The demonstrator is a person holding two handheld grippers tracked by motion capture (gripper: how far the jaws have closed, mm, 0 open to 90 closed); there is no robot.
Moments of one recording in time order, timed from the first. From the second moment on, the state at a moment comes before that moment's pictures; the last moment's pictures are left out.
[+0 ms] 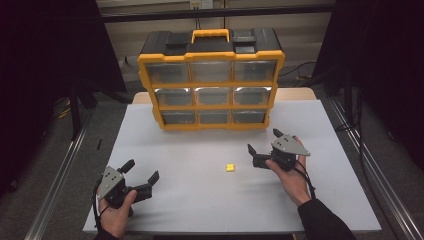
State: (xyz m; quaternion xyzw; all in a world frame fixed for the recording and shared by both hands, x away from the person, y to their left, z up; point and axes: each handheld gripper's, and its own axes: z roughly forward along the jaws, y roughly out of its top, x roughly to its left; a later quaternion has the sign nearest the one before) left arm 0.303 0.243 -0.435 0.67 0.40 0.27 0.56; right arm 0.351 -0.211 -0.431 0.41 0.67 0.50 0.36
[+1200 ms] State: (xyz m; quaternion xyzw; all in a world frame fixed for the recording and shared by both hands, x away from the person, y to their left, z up) left arm 0.302 0.243 -0.435 0.68 0.39 0.27 0.56; right arm 0.406 -0.197 -0.417 0.29 0.71 0.42 0.48
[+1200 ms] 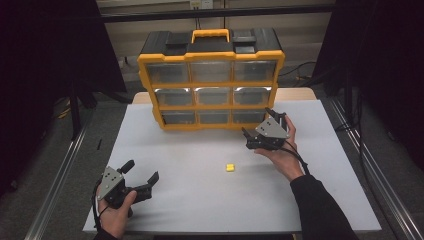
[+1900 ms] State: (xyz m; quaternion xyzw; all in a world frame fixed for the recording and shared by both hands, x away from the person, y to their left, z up) left arm 0.303 0.242 -0.437 0.68 0.39 0.26 0.56; right arm 0.423 -0.204 -0.423 0.17 0.74 0.29 0.59
